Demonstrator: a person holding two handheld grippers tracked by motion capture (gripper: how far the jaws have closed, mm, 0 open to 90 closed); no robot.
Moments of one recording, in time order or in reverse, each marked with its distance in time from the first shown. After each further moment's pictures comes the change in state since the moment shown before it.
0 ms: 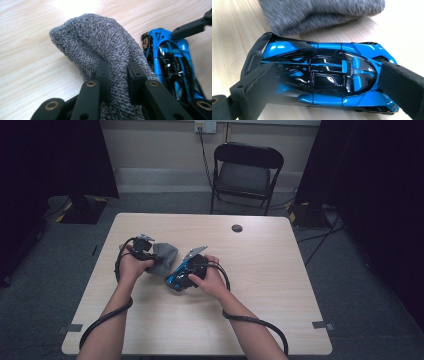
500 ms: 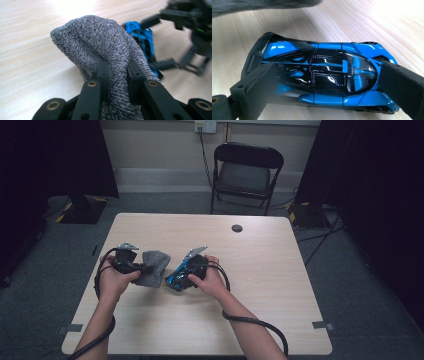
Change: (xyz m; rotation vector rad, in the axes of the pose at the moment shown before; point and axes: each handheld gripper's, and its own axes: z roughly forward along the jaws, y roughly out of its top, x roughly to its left) left arm -0.019 -0.030 -0.068 -0.053 -0.026 -0.088; right arm 0.002 0.000 0.000 -0.002 -0.006 0.005
